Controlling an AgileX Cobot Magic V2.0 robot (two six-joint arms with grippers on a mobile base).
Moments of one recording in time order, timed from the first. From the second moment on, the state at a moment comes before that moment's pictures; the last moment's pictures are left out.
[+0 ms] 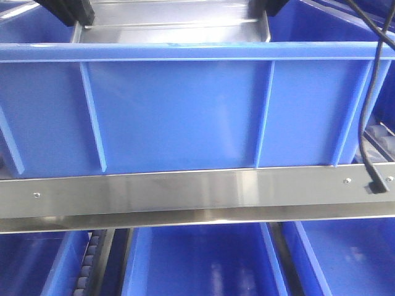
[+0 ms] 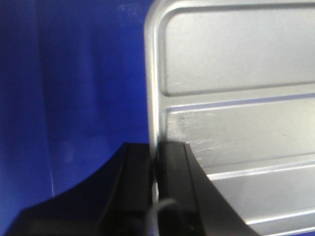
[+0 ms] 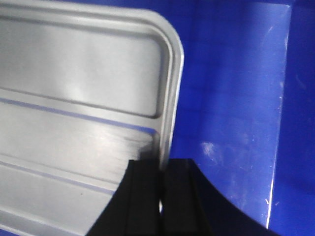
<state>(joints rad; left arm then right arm) -0.44 1.62 -1.51 0.04 0.77 -0.26 0.44 1.68 -1.60 -0.06 0.80 0.31</state>
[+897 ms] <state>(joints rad) -0.39 1.66 -1.52 -0.03 0.72 -0.26 0.41 1.68 -1.60 -0.01 0.78 0.29</state>
